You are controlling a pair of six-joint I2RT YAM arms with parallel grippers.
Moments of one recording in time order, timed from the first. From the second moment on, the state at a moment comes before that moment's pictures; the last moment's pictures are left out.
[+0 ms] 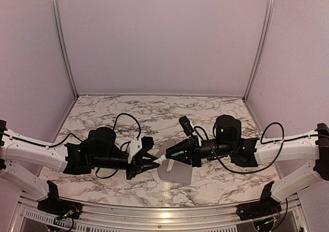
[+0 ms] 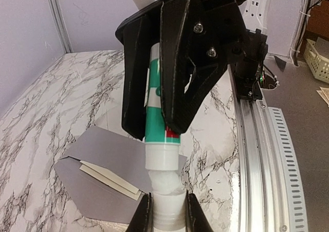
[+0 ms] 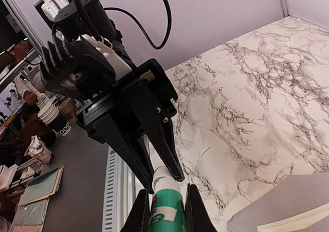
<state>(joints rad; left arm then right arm) -1.13 1.32 0.62 0.35 0.23 0.13 0.94 1.31 0.63 0.46 -0.62 0.33</state>
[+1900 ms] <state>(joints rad) -1.13 1.26 0.56 0.34 0.15 0.06 0.92 1.43 0.58 0.77 -0.67 0.49</state>
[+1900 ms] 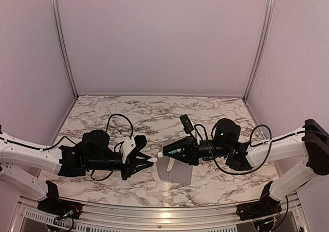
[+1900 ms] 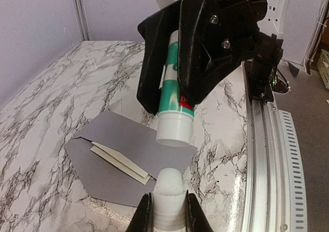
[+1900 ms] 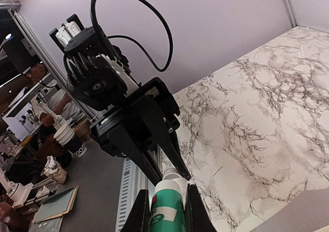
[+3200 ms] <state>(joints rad) -1.13 1.08 0.60 0.34 0.13 0.02 0.96 1.47 0.58 1.16 -0.65 0.65</state>
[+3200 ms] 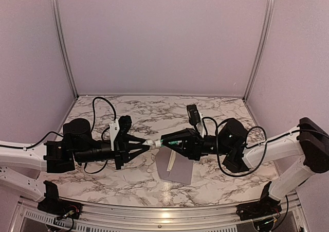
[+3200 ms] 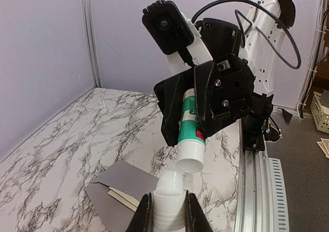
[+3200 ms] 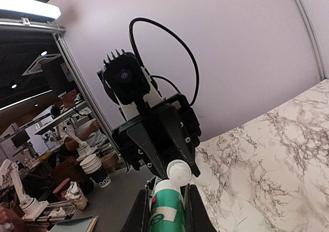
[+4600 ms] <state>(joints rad) -1.12 1.06 0.60 0.33 0.18 0.02 1.04 1.44 0.65 0.96 -0.49 0.46</state>
